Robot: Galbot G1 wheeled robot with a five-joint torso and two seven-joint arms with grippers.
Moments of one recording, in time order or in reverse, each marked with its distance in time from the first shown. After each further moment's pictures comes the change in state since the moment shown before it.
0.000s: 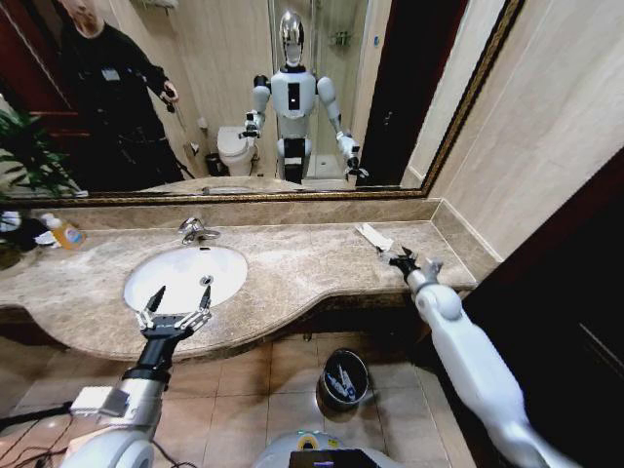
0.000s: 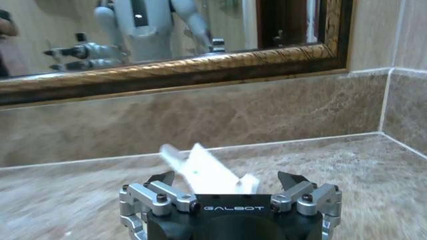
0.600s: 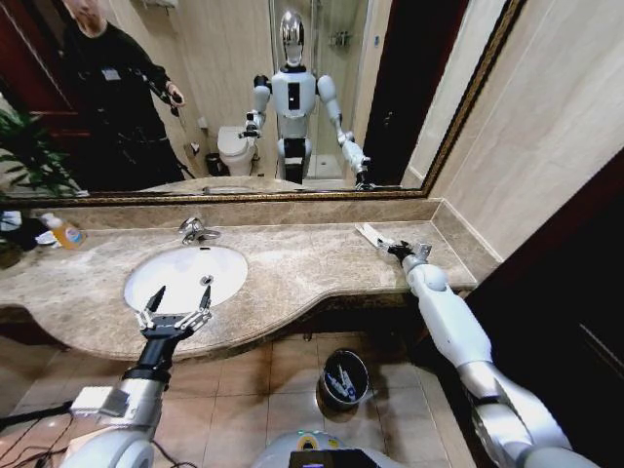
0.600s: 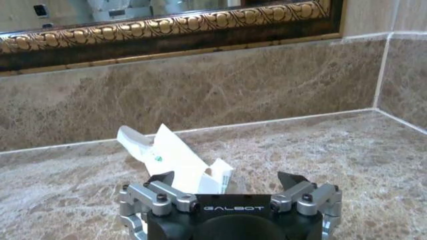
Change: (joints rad) left arm 0.000 0.000 0.000 0.000 0.000 0.000 0.000; right arm 0.130 0.043 -0.030 -0.246 -0.049 0.032 -0.035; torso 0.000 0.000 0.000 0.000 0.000
